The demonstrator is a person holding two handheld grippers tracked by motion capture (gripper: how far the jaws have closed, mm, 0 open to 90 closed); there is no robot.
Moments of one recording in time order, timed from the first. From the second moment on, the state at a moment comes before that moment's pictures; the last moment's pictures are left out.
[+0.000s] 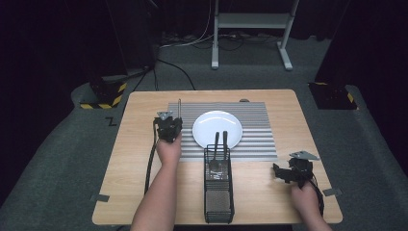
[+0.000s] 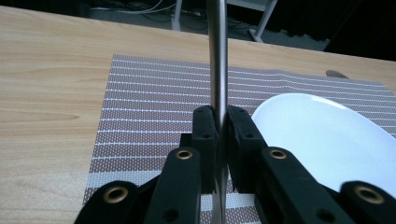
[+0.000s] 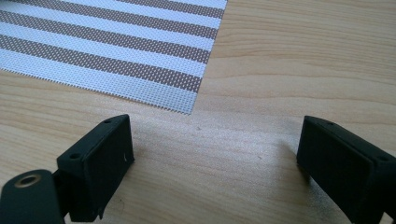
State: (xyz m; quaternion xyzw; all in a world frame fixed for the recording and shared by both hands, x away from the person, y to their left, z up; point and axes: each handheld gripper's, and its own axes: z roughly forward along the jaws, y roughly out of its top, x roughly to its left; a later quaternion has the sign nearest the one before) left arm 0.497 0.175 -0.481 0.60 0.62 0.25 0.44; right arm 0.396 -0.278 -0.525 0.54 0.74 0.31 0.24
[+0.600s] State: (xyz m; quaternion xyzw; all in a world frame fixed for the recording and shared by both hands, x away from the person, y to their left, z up) left arm 0.512 0.178 -0.498 0.58 0.65 0.23 0.42; right arm 0.396 -0.278 -0.525 0.54 0.74 0.31 0.24
